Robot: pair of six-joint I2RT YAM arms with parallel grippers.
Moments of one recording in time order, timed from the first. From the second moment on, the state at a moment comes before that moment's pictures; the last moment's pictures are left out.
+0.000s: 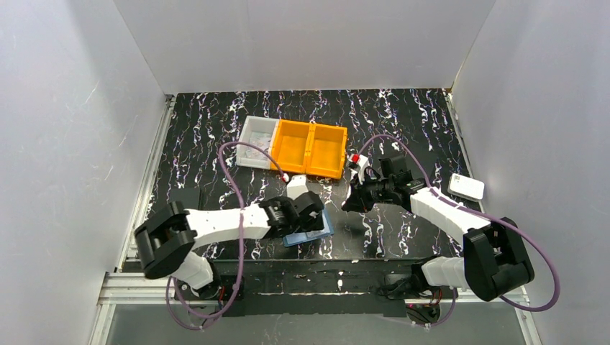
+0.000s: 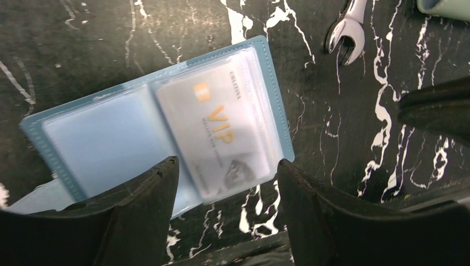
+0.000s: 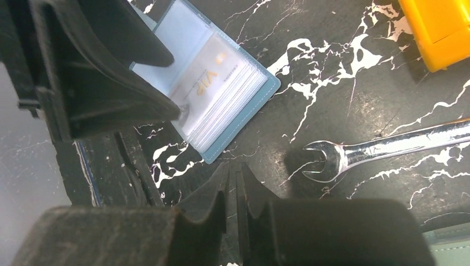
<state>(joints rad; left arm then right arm) -1.11 1.45 0.80 -0.33 -0.38 -1.03 0.43 1.27 0.66 -0.22 -0.78 -0.16</state>
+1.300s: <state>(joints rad) -1.11 1.78 1.15 -0.69 -0.41 -1.22 0.43 1.28 0.66 -0.24 -0.74 -0.20</state>
